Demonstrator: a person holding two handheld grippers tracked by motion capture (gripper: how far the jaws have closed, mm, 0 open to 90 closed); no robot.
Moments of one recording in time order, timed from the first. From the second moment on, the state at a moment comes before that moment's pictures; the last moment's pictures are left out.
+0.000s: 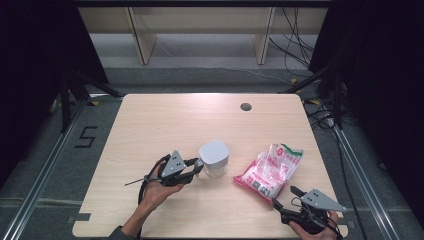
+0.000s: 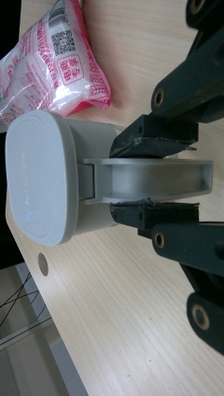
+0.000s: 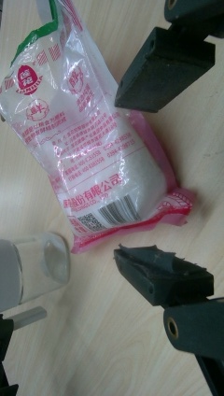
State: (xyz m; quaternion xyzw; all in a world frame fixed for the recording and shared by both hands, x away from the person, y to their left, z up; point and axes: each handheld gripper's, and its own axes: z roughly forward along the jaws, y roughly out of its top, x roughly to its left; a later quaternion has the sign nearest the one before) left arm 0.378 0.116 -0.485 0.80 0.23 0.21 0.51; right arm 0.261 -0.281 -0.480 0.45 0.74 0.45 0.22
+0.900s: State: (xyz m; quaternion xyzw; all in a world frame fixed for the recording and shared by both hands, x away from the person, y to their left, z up) left arm 0.396 0.118 -0.499 0.79 0.27 0.23 0.50; right arm 0.262 -0.284 -0.480 0.44 0.74 0.45 0.22
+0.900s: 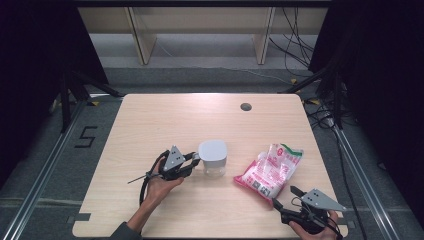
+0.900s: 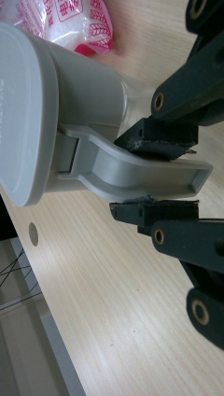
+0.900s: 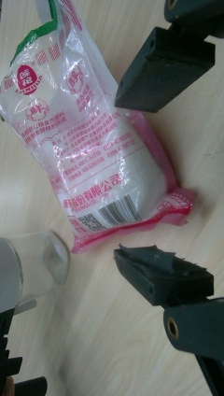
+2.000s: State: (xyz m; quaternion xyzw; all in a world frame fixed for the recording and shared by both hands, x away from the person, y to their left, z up) left arm 0.377 0.126 -0.482 0.79 0.29 0.18 0.51; right arm 0.262 -0.282 -0.480 0.43 0.75 0.46 0.22
